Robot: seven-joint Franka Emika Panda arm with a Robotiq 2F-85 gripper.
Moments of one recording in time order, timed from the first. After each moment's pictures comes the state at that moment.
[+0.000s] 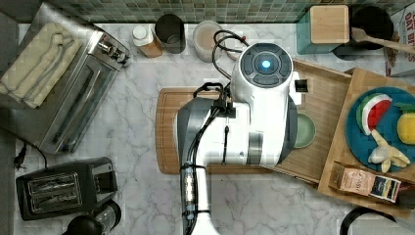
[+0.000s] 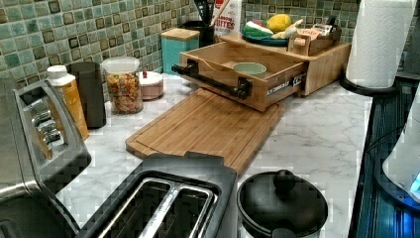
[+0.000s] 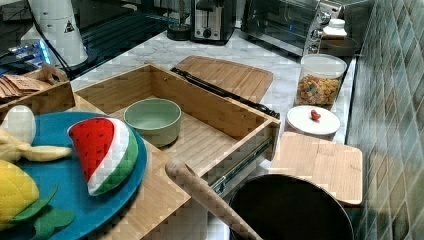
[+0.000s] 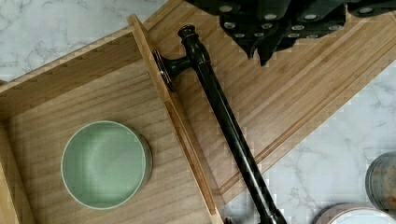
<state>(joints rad) -0.04 0.07 -0.03 -1.86 -0.04 0.26 -0.12</state>
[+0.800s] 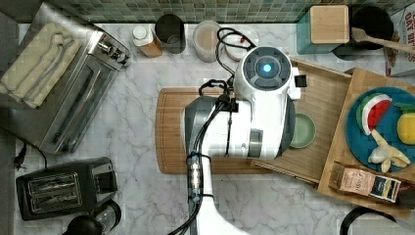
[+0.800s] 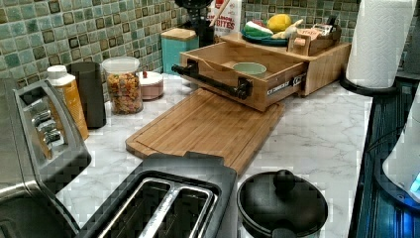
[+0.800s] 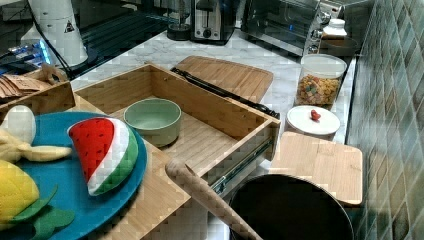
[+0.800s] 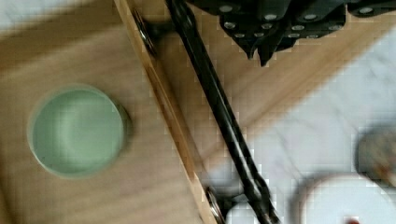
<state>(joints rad) -0.04 0.12 -0.04 -1.92 -0.05 0.48 -0.14</state>
